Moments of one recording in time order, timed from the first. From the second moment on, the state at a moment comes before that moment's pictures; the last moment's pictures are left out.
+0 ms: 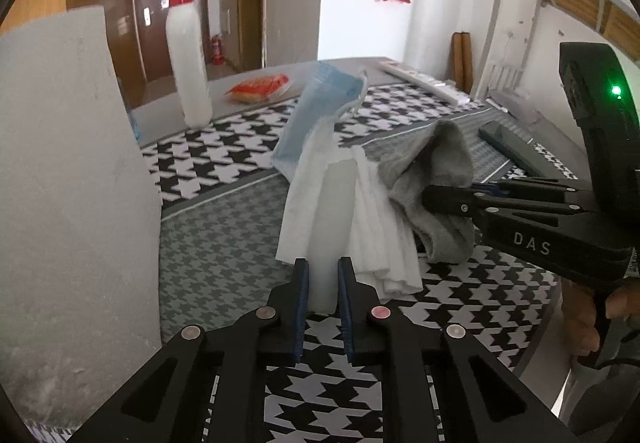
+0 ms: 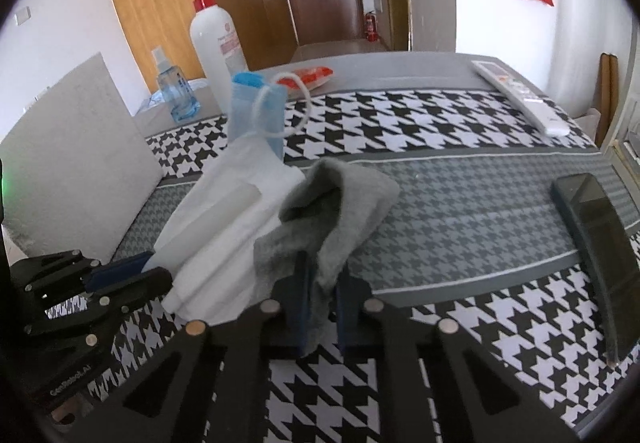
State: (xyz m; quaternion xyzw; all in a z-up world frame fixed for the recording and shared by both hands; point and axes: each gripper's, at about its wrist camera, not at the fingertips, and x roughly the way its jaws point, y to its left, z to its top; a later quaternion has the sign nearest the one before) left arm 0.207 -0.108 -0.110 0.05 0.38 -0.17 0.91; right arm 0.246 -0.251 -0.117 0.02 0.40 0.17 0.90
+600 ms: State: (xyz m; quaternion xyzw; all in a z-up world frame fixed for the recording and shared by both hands) left arm 0.176 -0.104 -0.082 0.05 0.33 -0.19 0.92; right arm 0.209 -0.270 -0.071 0.04 0.34 0.15 0.93
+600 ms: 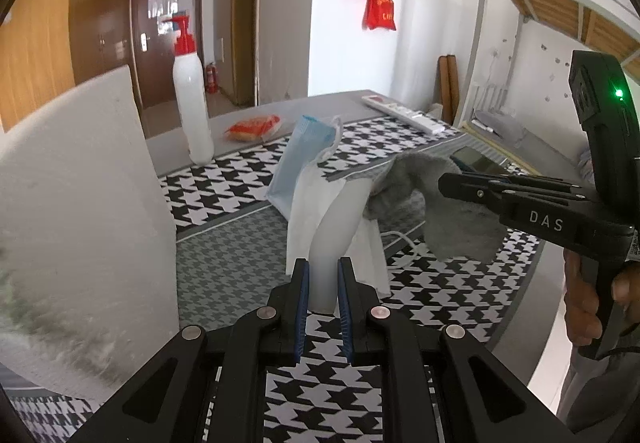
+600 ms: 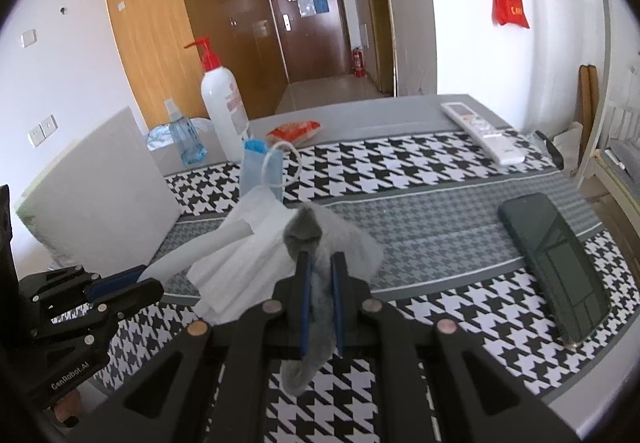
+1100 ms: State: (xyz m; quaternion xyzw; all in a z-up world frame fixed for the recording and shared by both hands) left arm 0.156 -0.098 -0.074 0.05 0.32 -0.18 0.93; right arm 0.201 -0.273 -0.081 0.05 0.36 0.15 0.92
